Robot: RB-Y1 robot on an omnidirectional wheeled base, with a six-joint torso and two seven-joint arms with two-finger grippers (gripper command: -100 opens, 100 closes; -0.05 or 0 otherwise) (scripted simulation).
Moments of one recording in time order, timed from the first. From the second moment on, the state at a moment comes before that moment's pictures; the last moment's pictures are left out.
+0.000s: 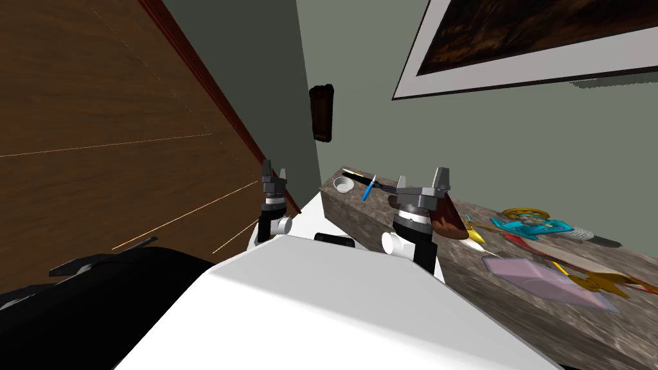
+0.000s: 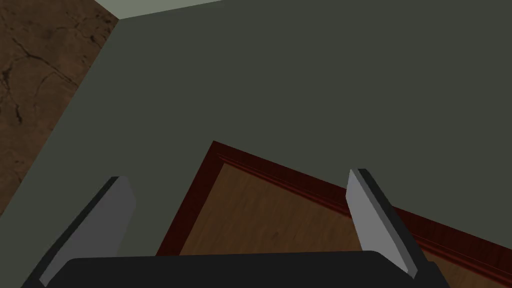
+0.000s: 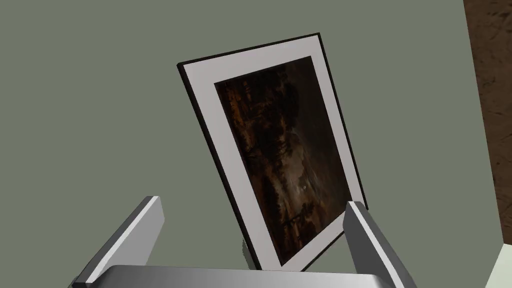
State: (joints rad) left arm 0.48 0.04 0.05 -2.31 0.02 -0.47 -0.10; right arm 0.49 0.03 0.03 -2.34 0.00 -0.41 -0.14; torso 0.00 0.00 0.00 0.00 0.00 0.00
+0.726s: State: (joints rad) left arm 0.48 0.04 0.05 -2.31 0.02 -0.47 -0.10; right arm 0.50 -0.18 -0.01 -2.28 0.03 -0.40 -0.12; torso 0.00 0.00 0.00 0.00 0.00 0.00
